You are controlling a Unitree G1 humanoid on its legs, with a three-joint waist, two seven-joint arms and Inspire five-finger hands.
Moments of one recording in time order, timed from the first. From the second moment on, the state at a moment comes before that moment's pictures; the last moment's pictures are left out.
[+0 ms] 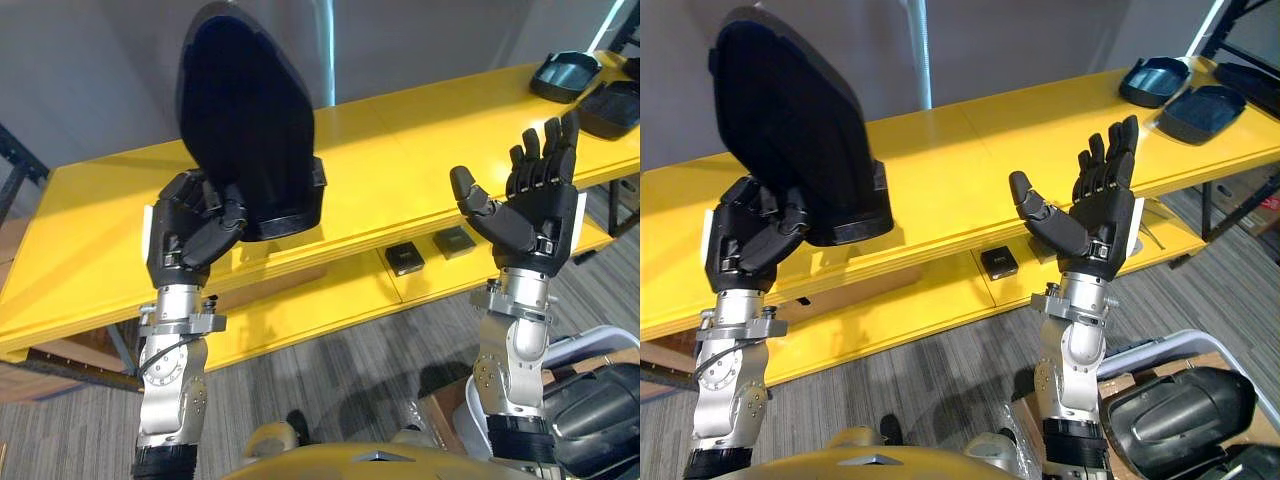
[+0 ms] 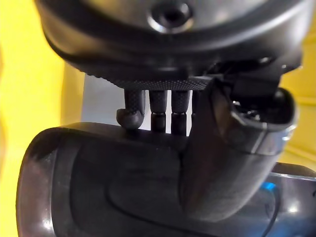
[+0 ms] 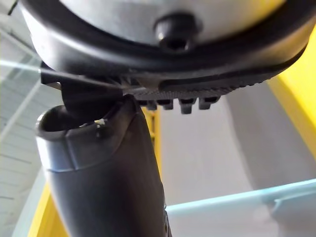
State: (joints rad) left arm 0.11 0.14 0.08 -0.24 -0.37 -0.27 -0.07; right arm 0.04 -0.09 -0.13 -0.14 0.36 -0.50 -0.03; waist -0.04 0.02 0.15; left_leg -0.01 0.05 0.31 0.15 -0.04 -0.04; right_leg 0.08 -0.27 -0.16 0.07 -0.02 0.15
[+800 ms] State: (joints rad) left arm -0.58 0.41 0.06 0.44 -0.67 0.06 0.27; right arm 0.16 -0.20 -0.13 -0.17 0.32 -0.28 -0.01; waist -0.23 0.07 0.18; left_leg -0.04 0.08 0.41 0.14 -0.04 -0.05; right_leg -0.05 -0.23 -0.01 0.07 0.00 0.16
